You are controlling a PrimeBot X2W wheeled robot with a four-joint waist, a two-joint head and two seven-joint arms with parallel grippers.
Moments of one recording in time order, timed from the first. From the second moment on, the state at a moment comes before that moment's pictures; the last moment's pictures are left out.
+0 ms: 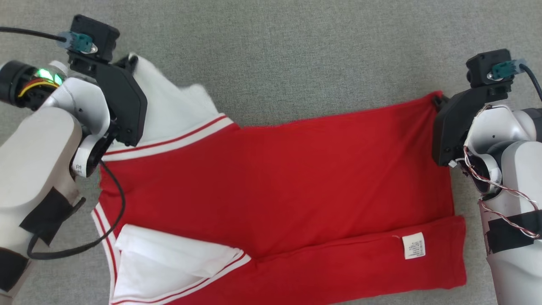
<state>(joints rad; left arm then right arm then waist) -1.09 0.54 -0.81 0.48 -0.73 0.03 0.40 -0.66 -0.29 -0.01 0.20 0.10 0.13 0.81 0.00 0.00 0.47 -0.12</state>
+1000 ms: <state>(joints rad) -0.78 0.42 -0.77 0.40 -0.71 0.13 -0.17 -0.43 -0.24 -0.21 0.12 0.00 0.13 0.54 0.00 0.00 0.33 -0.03</state>
